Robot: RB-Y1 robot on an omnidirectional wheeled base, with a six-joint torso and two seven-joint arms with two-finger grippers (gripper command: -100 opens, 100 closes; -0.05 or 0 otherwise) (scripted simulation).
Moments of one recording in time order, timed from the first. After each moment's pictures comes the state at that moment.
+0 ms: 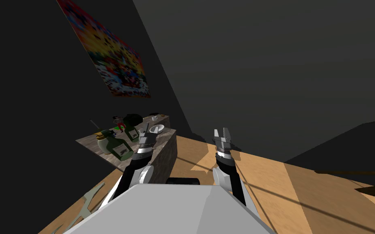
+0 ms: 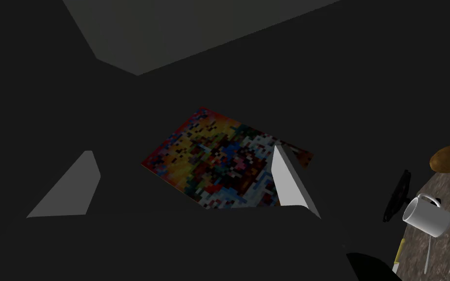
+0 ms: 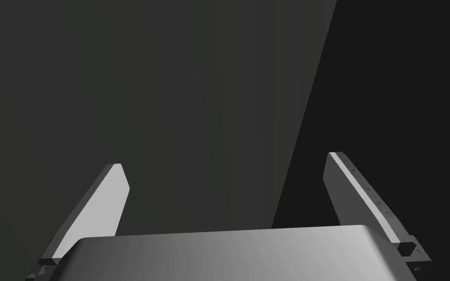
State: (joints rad) left arm 0.48 0.02 -0.07 -2.26 0.07 -0.48 0.01; right arm 0.49 0.01 0.03 -2.25 0.01 -0.59 0.03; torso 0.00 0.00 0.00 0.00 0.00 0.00
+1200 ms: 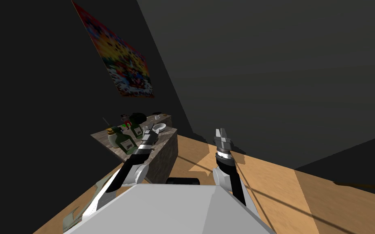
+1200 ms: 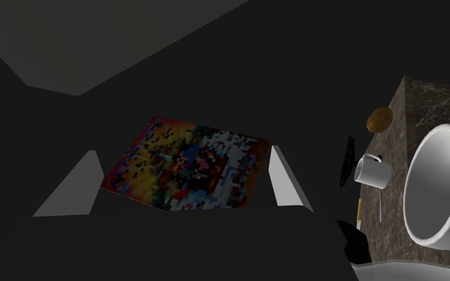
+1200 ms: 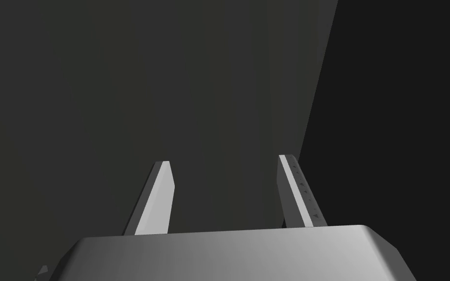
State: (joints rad) left arm 0.45 0.13 -0.01 -2.29 0.10 -0.19 0.03; right arm 0.49 0.01 0.03 -2.25 0.01 -0.59 0.03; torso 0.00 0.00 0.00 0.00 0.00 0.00
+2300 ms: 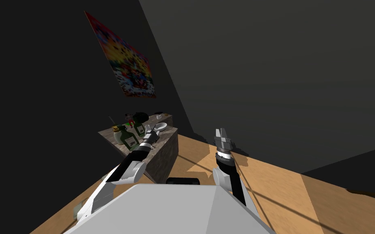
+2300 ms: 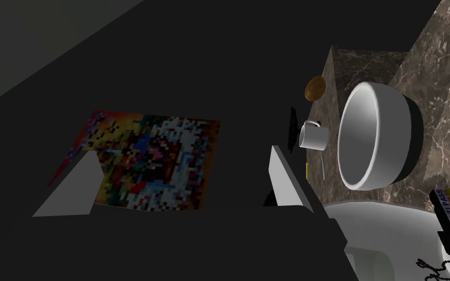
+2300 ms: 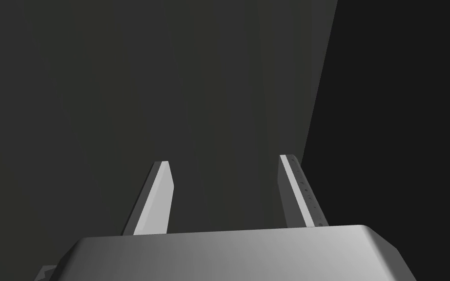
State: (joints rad) left arm 0.42 0.15 0.04 -2.32 0.13 0.10 0.04; right arm 0.49 0.01 0.03 -2.25 0.01 -0.59 0.03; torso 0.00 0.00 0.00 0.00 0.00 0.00
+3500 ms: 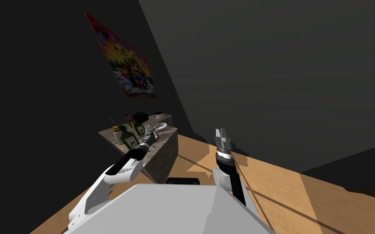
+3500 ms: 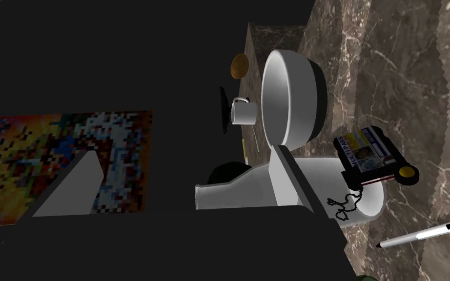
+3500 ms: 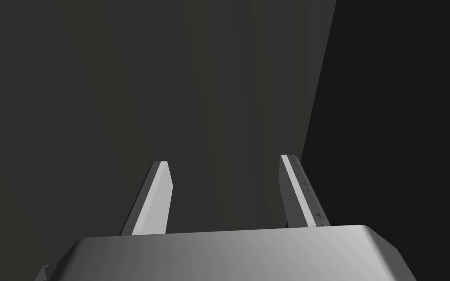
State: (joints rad) left arm 0.41 0.17 0.12 -2.33 0.17 0.41 0.06; right arm 0.49 0.01 0.03 -2.25 0.01 -0.59 0.03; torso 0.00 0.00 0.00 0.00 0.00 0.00
